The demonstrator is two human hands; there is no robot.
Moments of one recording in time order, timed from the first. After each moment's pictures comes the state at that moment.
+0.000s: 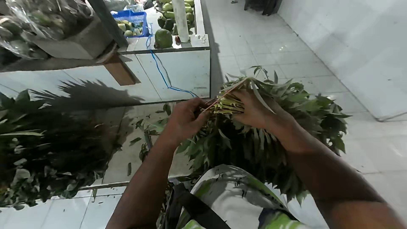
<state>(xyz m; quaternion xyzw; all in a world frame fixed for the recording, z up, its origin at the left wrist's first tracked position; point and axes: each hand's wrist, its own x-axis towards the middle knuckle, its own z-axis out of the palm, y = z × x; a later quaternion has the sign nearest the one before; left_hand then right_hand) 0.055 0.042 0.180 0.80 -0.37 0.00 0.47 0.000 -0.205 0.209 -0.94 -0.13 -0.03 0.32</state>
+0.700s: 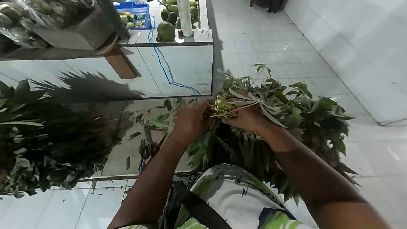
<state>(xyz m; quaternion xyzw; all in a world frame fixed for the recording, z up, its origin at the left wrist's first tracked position) 0.041 0.023 0.157 0.89 -0.33 0.09 0.29 0.001 -0.195 0.175 -0.95 -0.08 -0.05 0.29</state>
